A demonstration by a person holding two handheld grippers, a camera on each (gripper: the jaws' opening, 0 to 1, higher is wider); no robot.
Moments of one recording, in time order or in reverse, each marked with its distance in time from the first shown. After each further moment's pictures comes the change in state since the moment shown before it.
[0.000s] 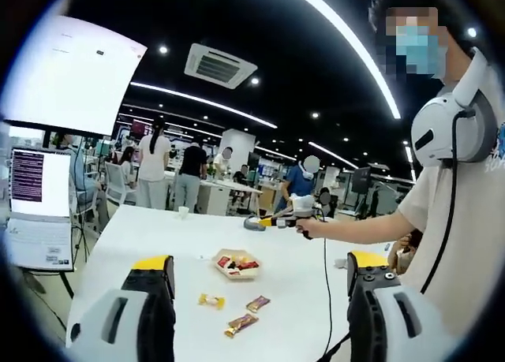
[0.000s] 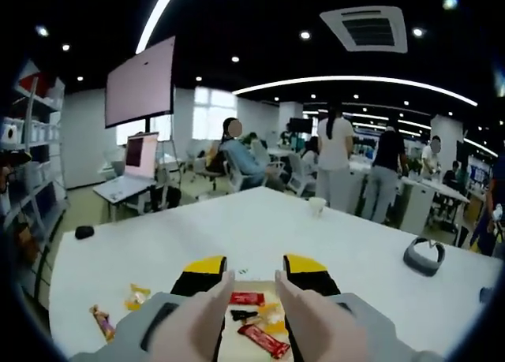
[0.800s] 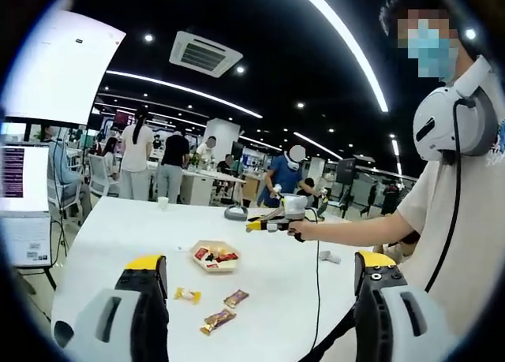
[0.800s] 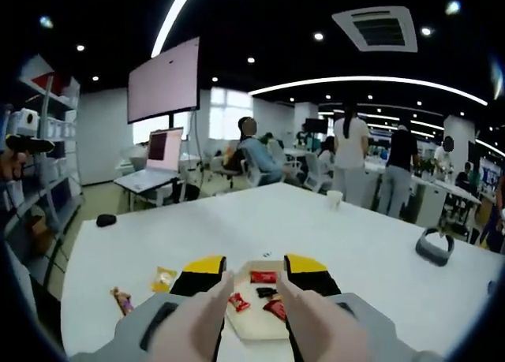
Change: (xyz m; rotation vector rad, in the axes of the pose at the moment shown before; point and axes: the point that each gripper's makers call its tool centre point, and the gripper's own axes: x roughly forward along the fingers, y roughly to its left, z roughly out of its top) left arm 0.028 -0.034 -0.021 -0.008 0.063 -0.073; right arm -0.038 0.037 -0.031 -0.001 -0.010 0.087
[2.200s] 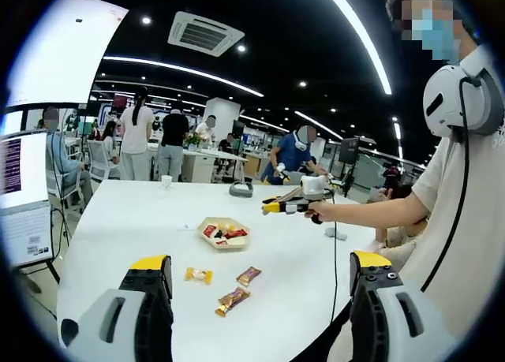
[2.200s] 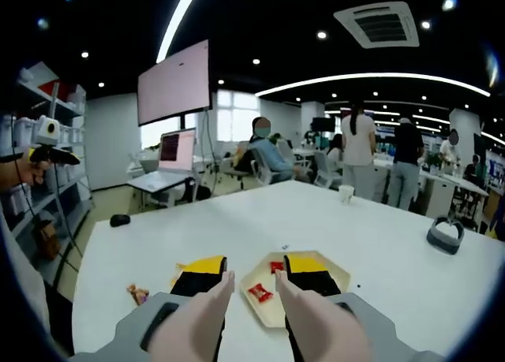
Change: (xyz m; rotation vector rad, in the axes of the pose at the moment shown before) left arm 0.006 0.044 -0.036 -0.001 0.137 -0.002; right arm -0.009 0.029 -0.018 0.044 -0.014 0.050
